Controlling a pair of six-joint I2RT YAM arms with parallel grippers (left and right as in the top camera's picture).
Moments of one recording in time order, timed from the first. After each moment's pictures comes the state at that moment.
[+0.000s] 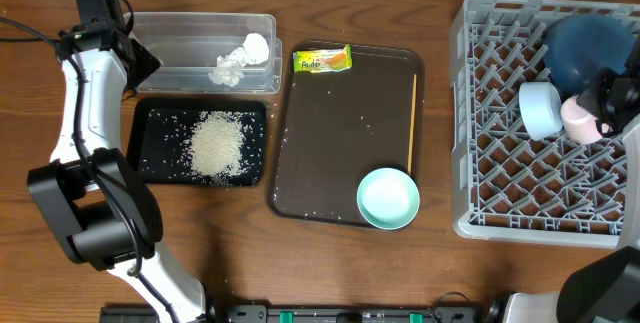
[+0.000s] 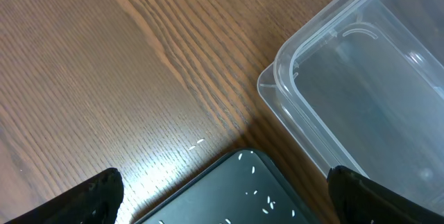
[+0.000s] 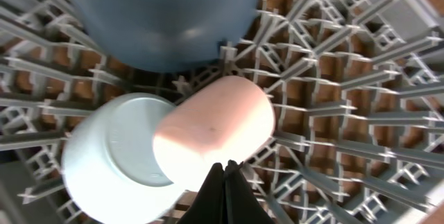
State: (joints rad) left arm 0.27 1.95 1.64 -0.87 -0.32 -0.54; right arm -0.37 1.58 1.40 -0.84 0.19 0.30
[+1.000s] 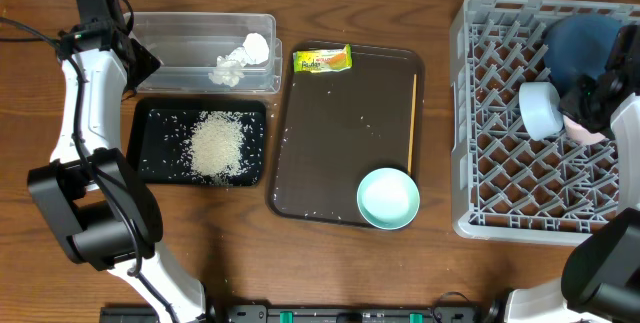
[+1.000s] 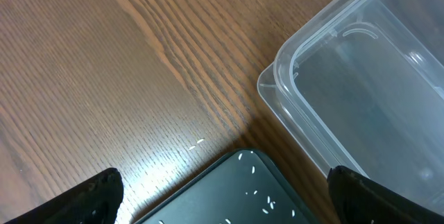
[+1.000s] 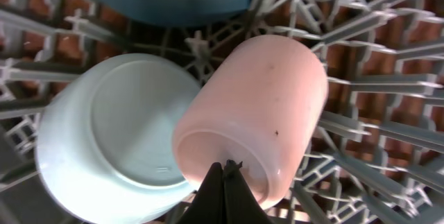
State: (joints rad) left arm 0.27 1.95 1.64 -0.87 -0.32 -0.54; right arm -0.35 1.69 1.40 -0.88 0.16 0.32
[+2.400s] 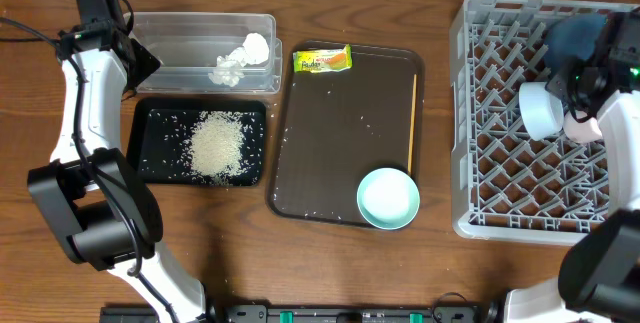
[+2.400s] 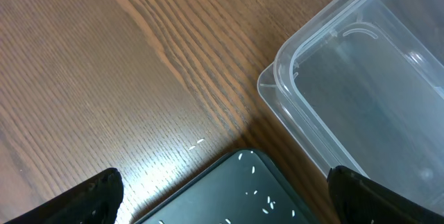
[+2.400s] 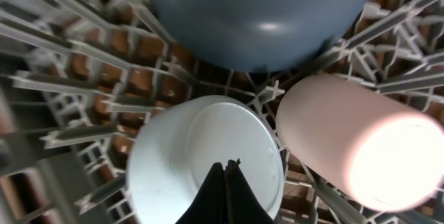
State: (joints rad) left arm 0.27 1.95 1.64 -0.87 -0.32 -0.54; right arm -0.28 1.71 1.40 -0.73 0.10 0.34
